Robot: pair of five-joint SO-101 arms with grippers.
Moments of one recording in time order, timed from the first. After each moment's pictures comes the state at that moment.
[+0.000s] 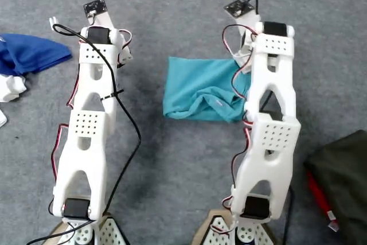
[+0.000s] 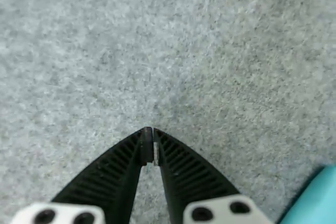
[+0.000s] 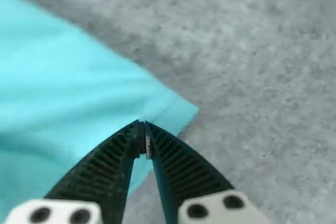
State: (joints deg) left arm -0.4 75.8 -93.3 94.3 14.9; right arm 3.1 44.7 -41.8 82.8 27.3
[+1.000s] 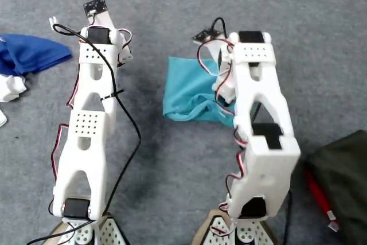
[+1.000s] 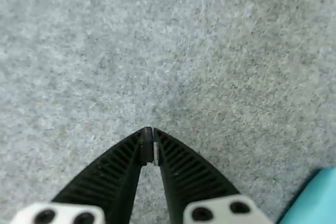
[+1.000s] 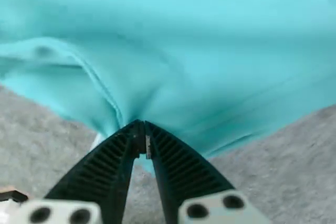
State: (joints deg) left arm -0.4 75.8 -93.3 93.9 14.9; right arm -4.5 23.0 -8.7 89.3 30.1
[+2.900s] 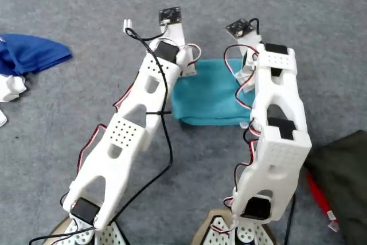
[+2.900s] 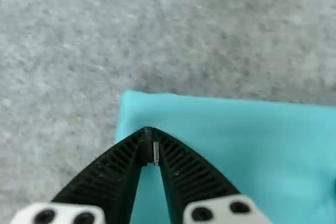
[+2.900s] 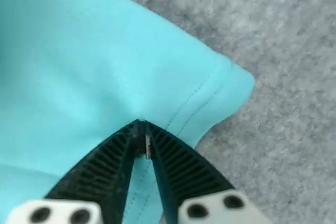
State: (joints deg) left arm 21.4 76.1 -89.8 84.7 21.6; right arm 6.3 31.9 -6.9 61.4 28.5
